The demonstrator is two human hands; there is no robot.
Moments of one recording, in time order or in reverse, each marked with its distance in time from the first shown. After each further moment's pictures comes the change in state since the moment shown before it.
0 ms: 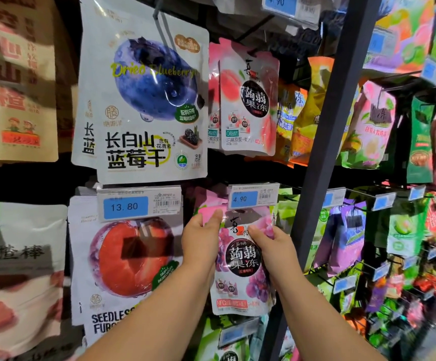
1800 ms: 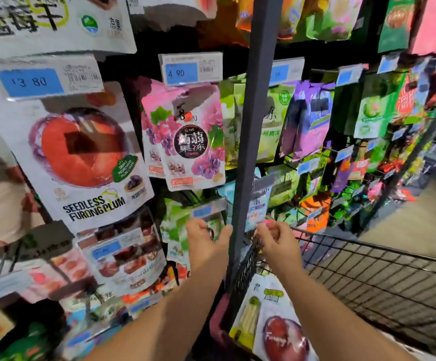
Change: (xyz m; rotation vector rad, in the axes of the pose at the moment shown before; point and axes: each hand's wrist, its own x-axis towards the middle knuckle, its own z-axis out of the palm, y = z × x) left_hand -0.180 -0.136 -0.020 0.521 -0.039 -0.050; right_hand -0.149 0.150 -0.111 -0.441 0.135 0.271
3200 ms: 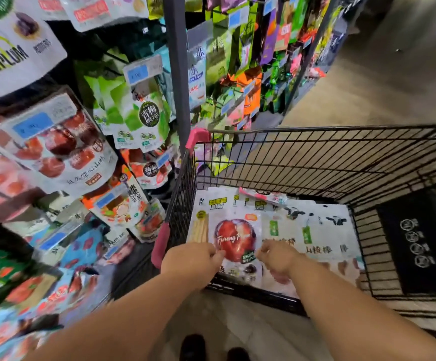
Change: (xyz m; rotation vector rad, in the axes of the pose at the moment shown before) left_hand -0.195 -0.145 -0.112 1.191 -1.142 0.277; right_hand -0.288 0.175 -0.027 -0.531 -0.545 0.702
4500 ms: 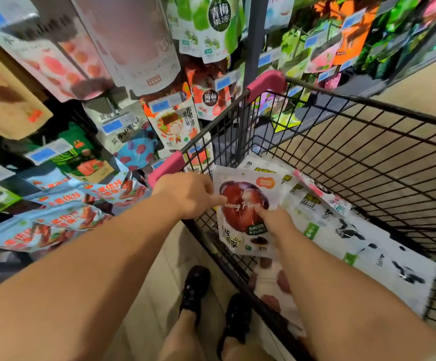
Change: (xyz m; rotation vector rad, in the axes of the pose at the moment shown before) left_hand -0.055 -0.011 0.051 -0.019 0.058 -0.399; right_hand 0.076 0.042 0.126 0.554 0.026 -0.103
